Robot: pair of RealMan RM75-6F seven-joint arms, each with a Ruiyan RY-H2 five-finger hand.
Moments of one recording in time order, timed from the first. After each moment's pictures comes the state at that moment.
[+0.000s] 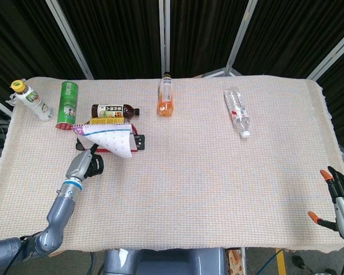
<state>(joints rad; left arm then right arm) -0.60 -1.46 -0.28 -1.69 0.69 0.99 0.16 0.01 -1.04 0.05 -1.62 -1.53 1.53 0.12</state>
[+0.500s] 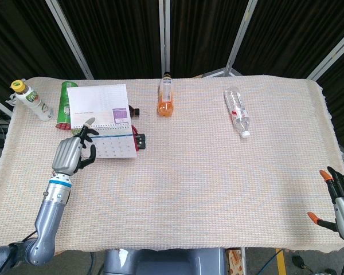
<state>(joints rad) -0.54 -1.38 -0.27 -1.80 1.06 1.27 0.21 0.01 -1.03 0.05 -1.62 -1.53 1.53 0.12</state>
